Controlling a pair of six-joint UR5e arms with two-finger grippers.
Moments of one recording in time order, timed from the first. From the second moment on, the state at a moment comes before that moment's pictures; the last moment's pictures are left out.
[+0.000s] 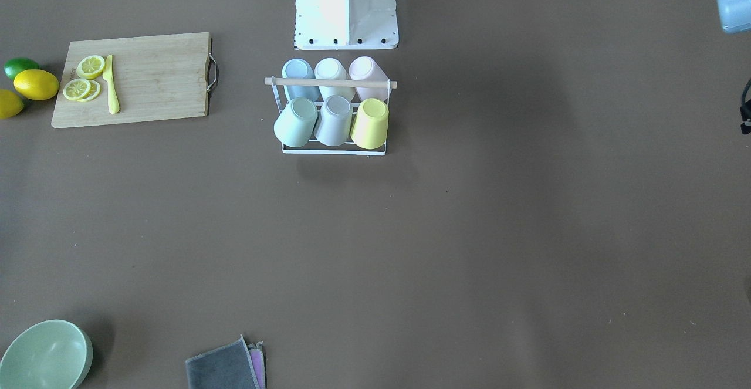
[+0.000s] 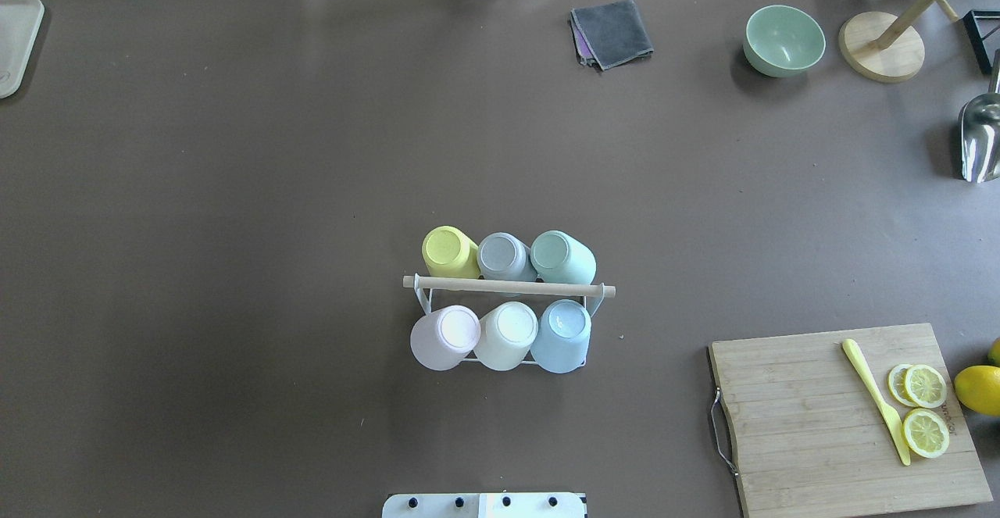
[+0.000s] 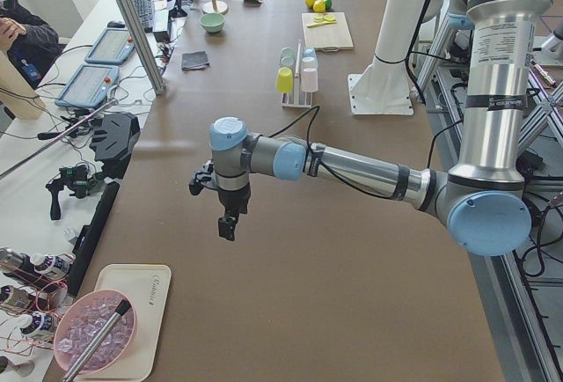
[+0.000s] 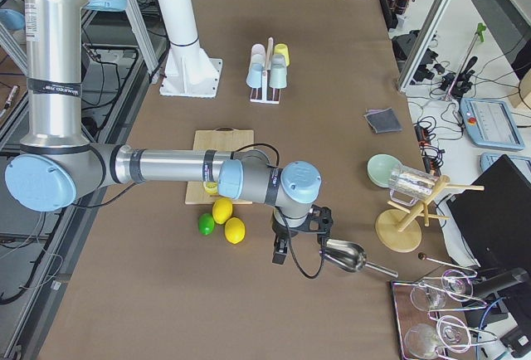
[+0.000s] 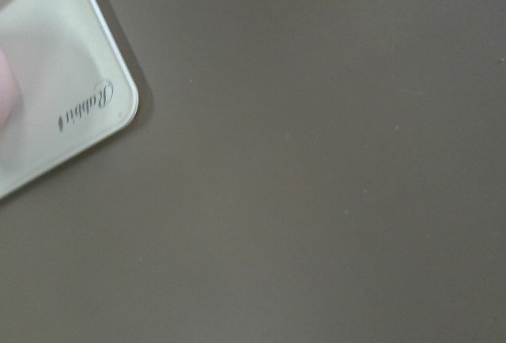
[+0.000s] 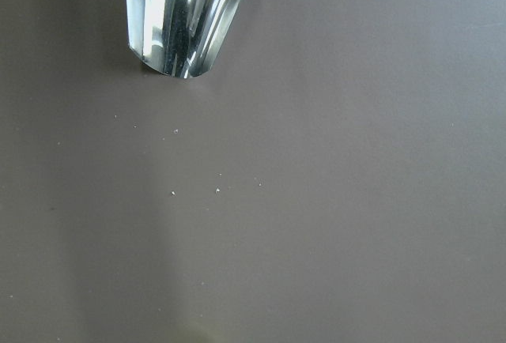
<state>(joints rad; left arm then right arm) -1.45 -1.55 -1.77 -1.52 -2.18 -0.01 1.60 -1.64 1.66 -1.73 2.28 0.02</state>
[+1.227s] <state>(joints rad) -1.62 -1.44 -1.77 -1.60 -2.30 0.11 1.61 -1.64 1.66 -1.72 2.34 0.02</state>
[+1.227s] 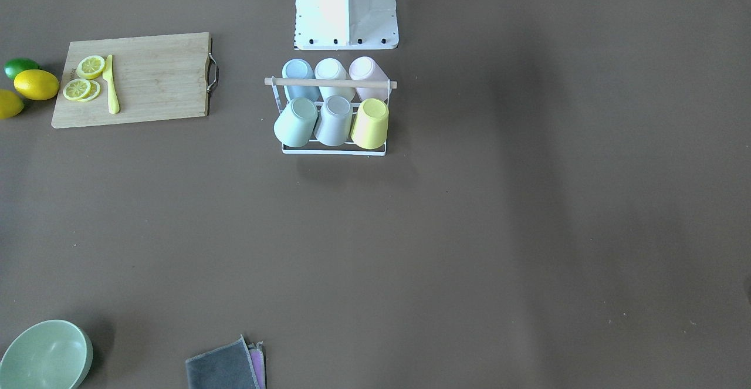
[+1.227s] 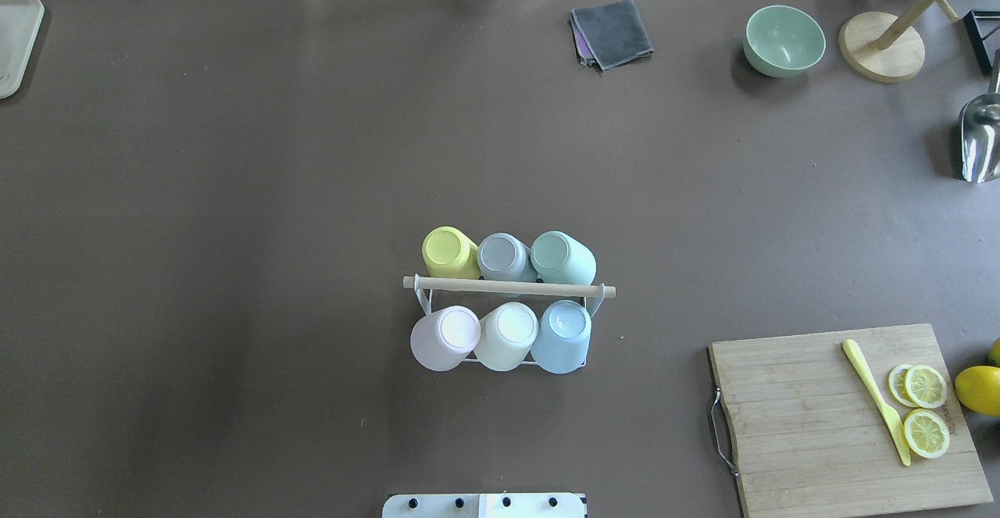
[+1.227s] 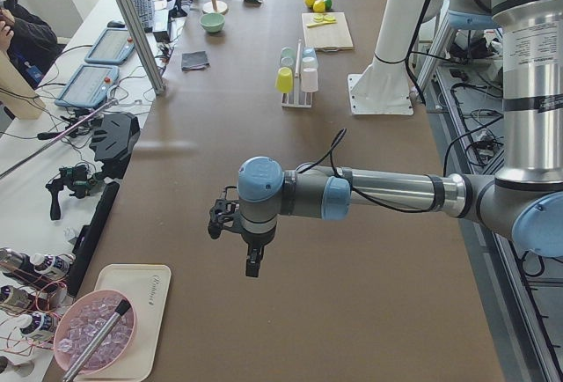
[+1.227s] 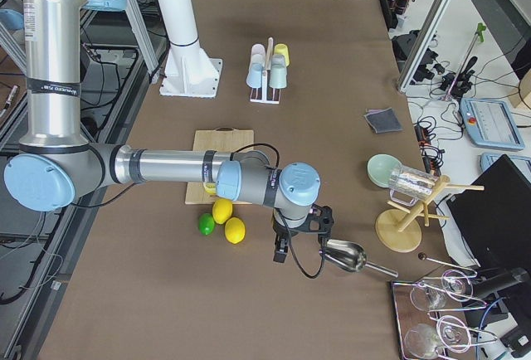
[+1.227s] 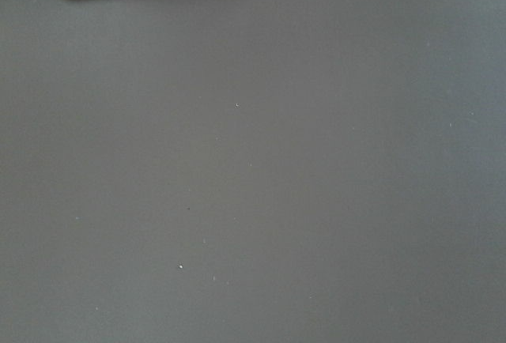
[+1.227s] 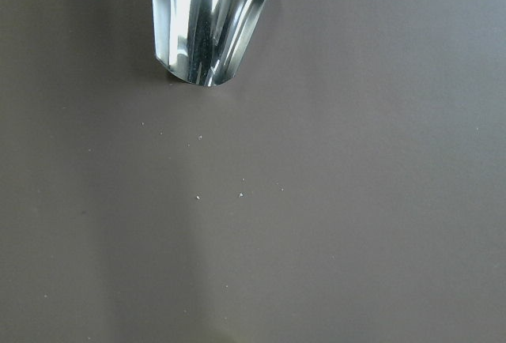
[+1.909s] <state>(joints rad) -1.61 -1.43 -1.73 -1.62 -2.30 0.22 1.61 -1.64 1.65 -1.72 2.35 0.02</state>
